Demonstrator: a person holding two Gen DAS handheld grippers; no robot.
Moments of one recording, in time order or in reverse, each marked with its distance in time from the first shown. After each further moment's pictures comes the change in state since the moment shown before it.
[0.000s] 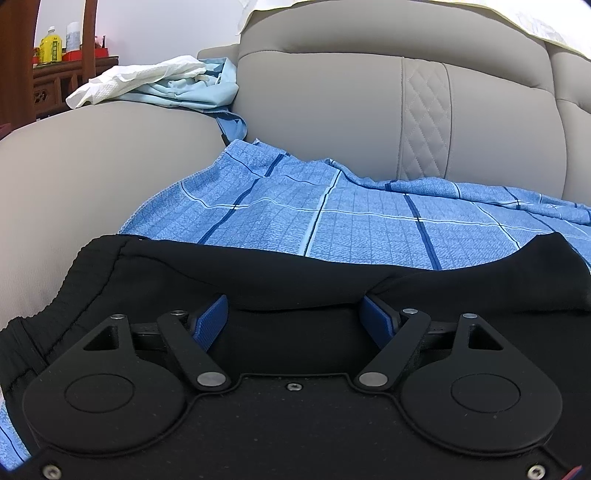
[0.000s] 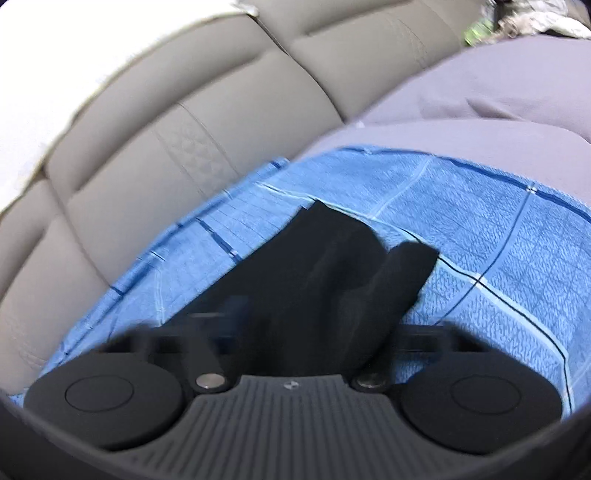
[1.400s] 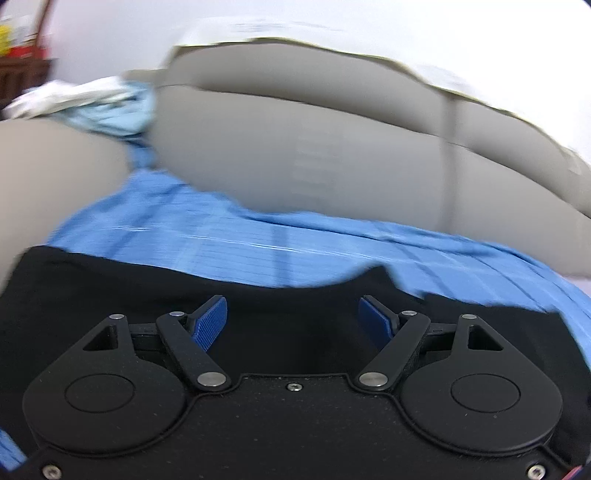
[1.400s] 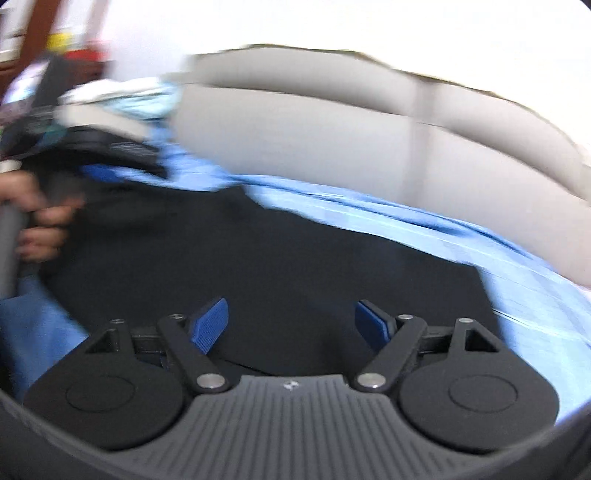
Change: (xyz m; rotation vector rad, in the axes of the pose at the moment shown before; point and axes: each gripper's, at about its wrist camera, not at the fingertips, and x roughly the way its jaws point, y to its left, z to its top) left arm -0.085 -0.034 -0.004 -0.010 -0.087 -0.390; right arm -0.149 0.272 -0.277 -0.960 -0.062 0.282
